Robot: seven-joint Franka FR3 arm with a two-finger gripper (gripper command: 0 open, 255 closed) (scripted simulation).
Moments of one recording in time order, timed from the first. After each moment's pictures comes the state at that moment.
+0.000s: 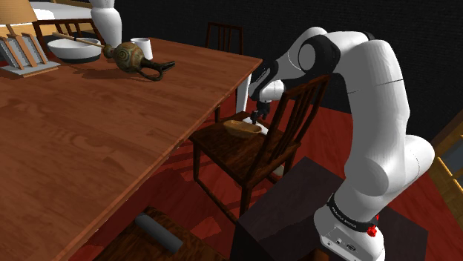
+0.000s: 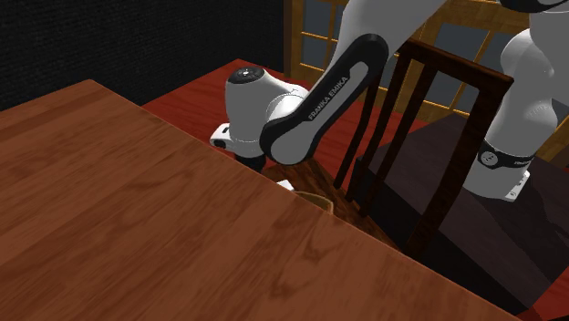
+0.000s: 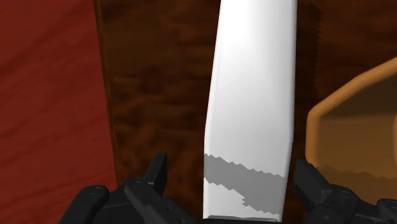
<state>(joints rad) -0.29 0.70 -0.17 -1.82 0.21 2.55 -0.56</state>
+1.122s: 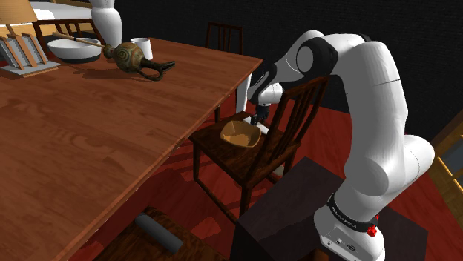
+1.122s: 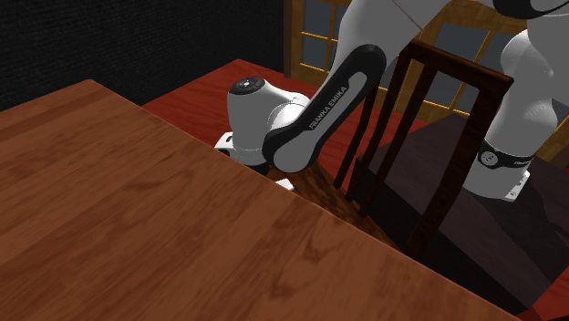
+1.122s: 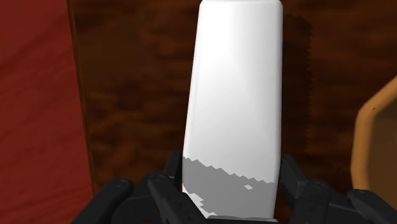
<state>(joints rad) -0.29 0.72 -0.16 -1.82 0.21 2.54 -0.56</state>
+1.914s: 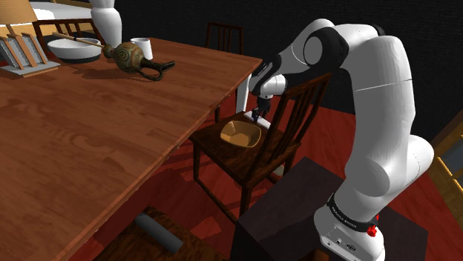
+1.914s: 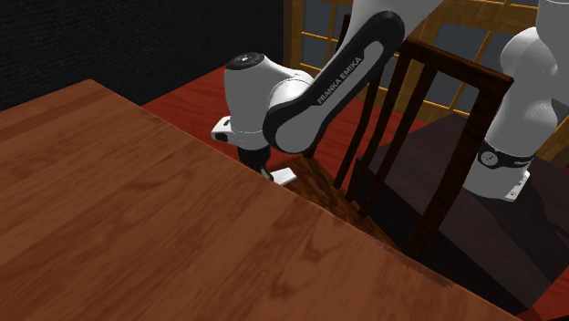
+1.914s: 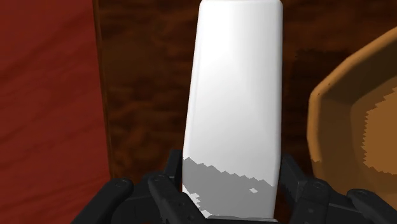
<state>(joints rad) -0.27 0.62 -0.18 -1.85 0.18 2.46 -0.55</state>
